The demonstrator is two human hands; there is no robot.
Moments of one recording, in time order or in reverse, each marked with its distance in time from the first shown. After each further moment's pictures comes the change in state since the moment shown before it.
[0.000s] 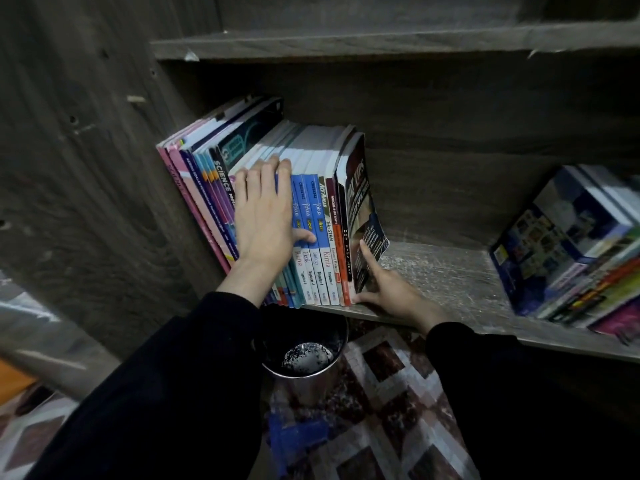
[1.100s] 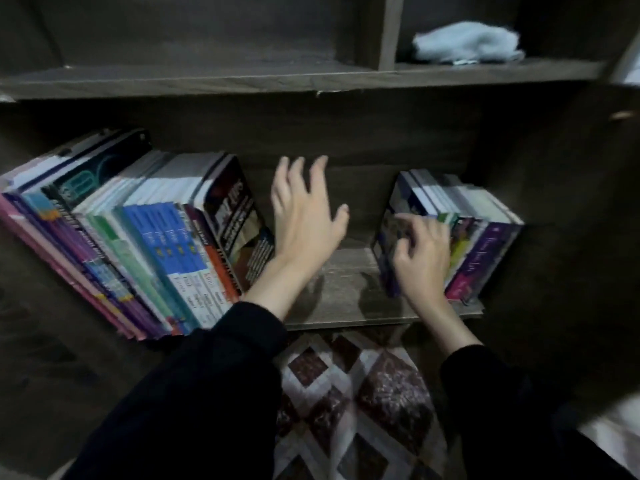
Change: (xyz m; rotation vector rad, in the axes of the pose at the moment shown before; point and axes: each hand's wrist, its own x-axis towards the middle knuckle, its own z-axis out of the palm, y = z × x) left_hand -0.001 0.194 -0.061 -0.662 0.109 0.157; right_hand -0.147 0.052 -0.126 -0.073 1.195 0.067
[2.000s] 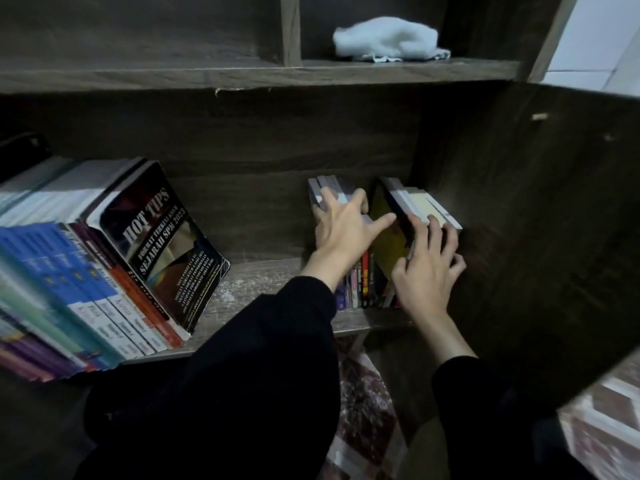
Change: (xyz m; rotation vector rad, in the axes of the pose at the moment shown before) left_hand 0.032 0.103 0.096 -0.306 -0.442 -0.115; right_hand 0.020 0.083 -0.038 -0.459 -0.102 0.189
